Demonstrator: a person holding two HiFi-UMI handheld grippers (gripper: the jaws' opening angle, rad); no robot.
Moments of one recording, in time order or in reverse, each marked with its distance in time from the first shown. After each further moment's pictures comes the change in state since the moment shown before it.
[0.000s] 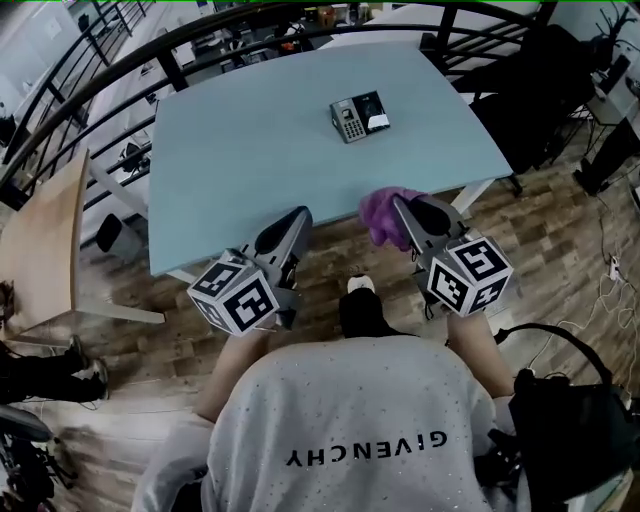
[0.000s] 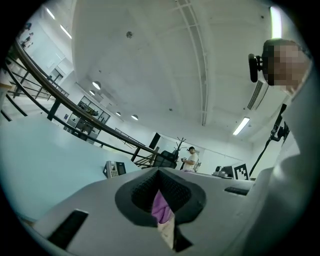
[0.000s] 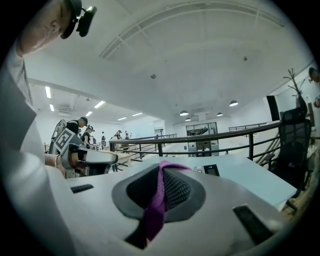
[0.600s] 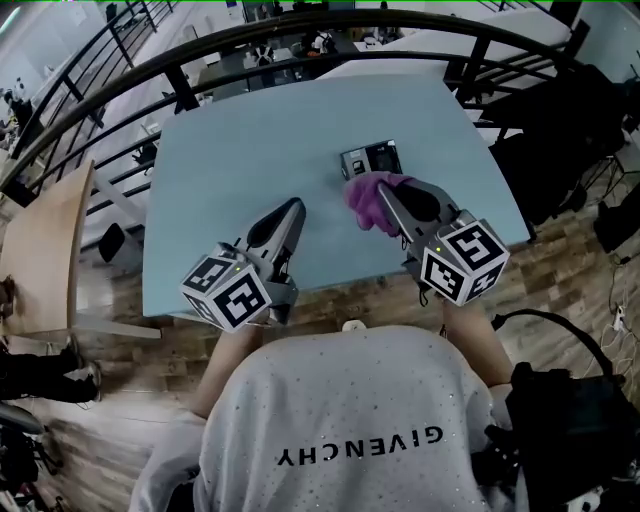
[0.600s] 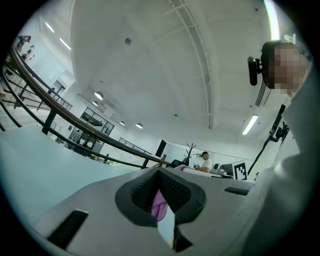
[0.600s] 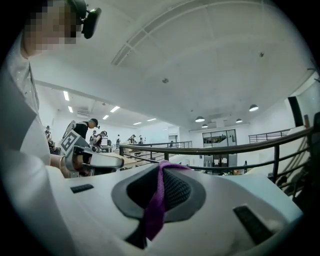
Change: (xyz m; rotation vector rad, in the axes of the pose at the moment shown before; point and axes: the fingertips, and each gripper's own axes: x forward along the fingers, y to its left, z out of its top) left arm 0.119 0.079 0.072 0.057 -0.098 0.073; right arm 0.133 -0.090 0.072 -0.096 -0.084 0.193
